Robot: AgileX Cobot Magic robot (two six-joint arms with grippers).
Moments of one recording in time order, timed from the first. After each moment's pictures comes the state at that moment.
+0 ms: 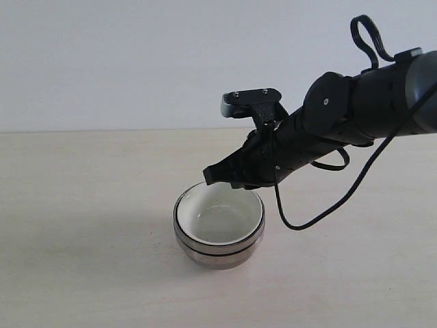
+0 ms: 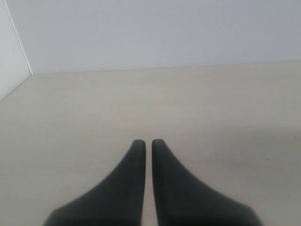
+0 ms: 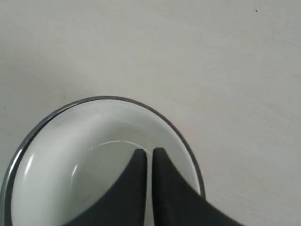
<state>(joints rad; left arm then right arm) 0.11 0.00 0.00 -0.02 0.28 0.09 0.55 1.83 -1.19 0.49 0.33 -0.37</state>
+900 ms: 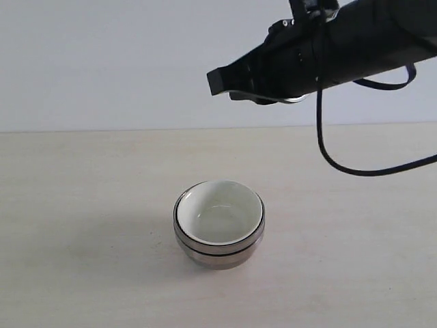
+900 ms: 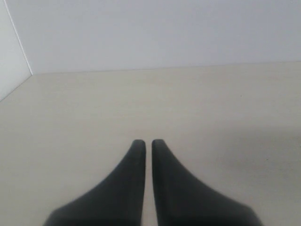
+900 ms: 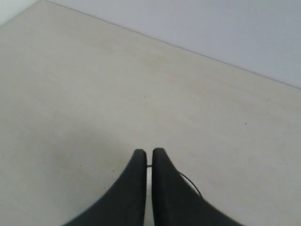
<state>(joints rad) 0.11 0.00 0.00 -0.02 0.28 0.09 0.57 1.46 -1.19 0.48 0.38 -0.38</state>
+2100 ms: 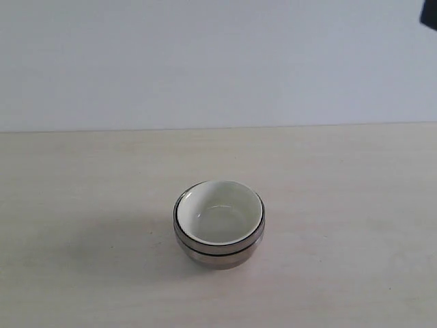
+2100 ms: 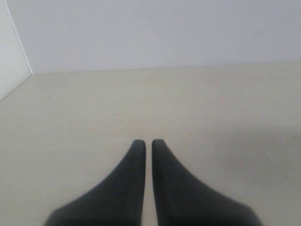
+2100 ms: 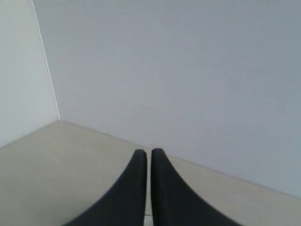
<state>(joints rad) 0.11 0.00 0.00 -0.02 0.28 0.09 0.57 0.61 -0.69 0.44 0.18 -0.38</state>
